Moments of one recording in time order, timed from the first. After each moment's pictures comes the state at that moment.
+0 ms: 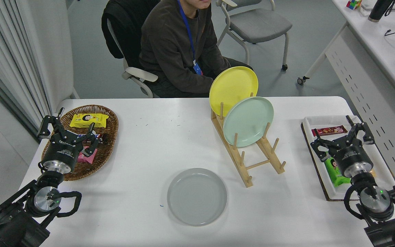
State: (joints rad) left arm -0.41 0.36 -1.02 -0.69 0.06 -0.47 -0.51; right arm 0.36 -0.24 1.28 0.74 -0.03 0.32 0.14
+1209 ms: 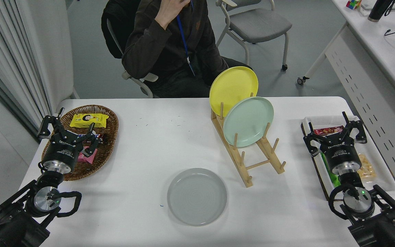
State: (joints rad) left arm -0.41 0.36 -1.02 -0.69 0.06 -0.47 -0.51; right arm 0.45 -0.18 1.18 0.60 -0.02 0.43 0.33
